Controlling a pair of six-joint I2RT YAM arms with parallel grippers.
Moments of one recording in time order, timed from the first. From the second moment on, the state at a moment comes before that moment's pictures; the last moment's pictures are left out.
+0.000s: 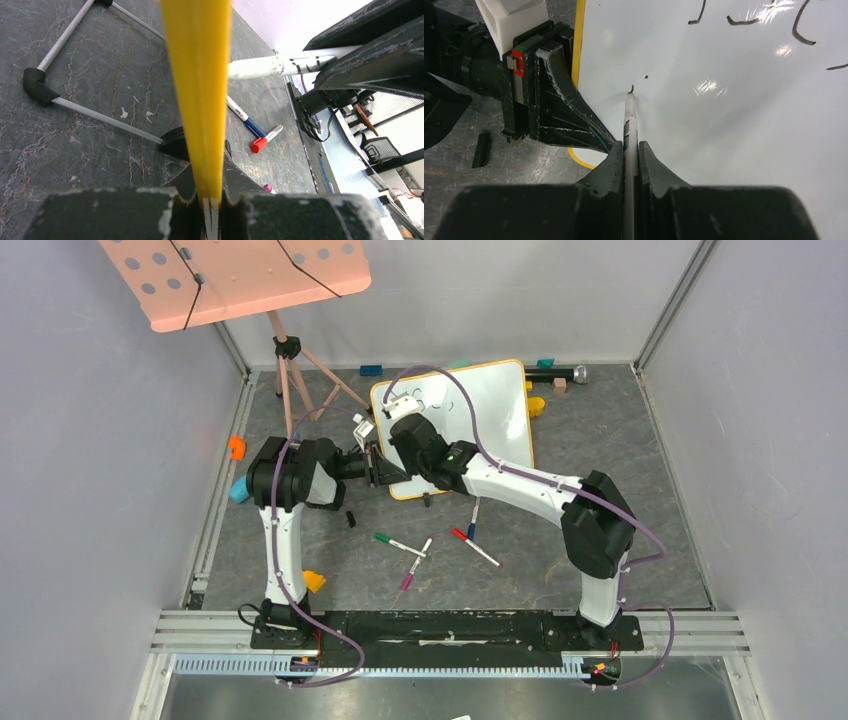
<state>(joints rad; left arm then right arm) -0.14 2.28 0.86 1.50 1.33 -0.80 0.91 1.88 1.52 -0.29 0.41 0.17</state>
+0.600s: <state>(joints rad) -0.14 2.28 0.86 1.50 1.33 -0.80 0.91 1.85 1.44 -0.31 0.44 0.17</state>
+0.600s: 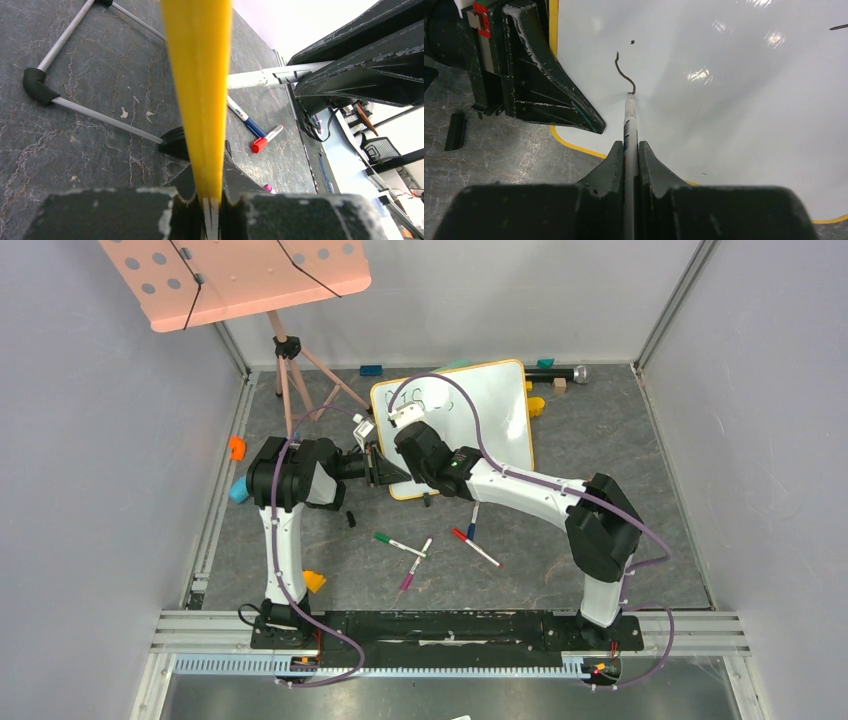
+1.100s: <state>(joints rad) -0.14 2.28 0.86 1.51 1.33 -0.80 0.91 1.85 1.47 -0.31 0.37 0.17</state>
